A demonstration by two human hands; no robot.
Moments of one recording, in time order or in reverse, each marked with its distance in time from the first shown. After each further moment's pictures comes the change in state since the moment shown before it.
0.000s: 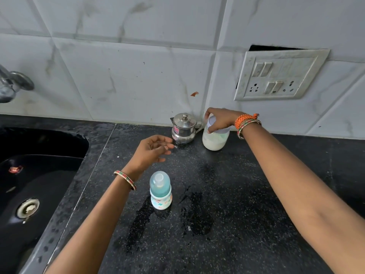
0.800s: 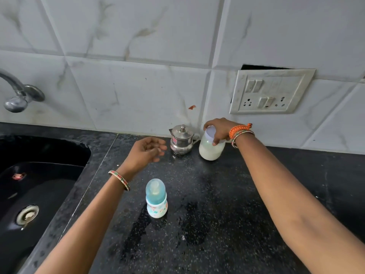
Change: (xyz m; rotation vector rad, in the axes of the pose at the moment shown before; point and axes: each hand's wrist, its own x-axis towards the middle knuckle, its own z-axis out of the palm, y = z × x) left_hand -0.003 0.024 -0.004 0.045 0.090 0.053; right_hand -0.017 0.003 -0.010 -0.052 0.034 -0.019
